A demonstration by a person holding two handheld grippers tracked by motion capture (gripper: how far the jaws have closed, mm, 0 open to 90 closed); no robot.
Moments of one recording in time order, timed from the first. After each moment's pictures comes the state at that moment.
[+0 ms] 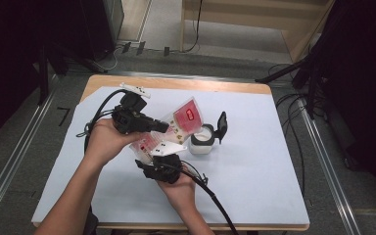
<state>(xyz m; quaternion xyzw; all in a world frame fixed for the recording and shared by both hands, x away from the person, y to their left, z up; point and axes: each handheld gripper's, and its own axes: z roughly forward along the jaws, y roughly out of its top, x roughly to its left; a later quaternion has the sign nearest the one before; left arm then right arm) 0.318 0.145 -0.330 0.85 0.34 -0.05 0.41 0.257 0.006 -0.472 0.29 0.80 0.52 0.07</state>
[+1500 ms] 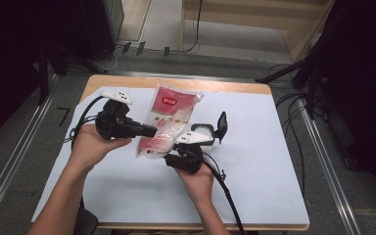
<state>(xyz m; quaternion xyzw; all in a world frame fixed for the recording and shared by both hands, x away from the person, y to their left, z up) 0.304 0.176 -0.337 0.84 0.31 -0.04 0.44 0.283 -0.045 -0.469 0.35 0.78 0.51 0.07</state>
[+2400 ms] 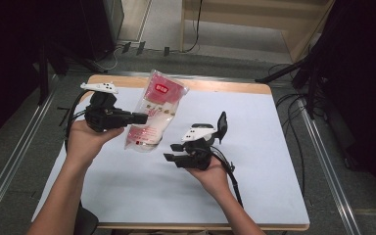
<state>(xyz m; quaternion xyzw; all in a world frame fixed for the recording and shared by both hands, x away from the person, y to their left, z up) 0.312 0.200 -0.330 0.81 0.36 0.01 0.47 0.296 -0.071 -0.460 0.26 0.84 0.48 0.02</state>
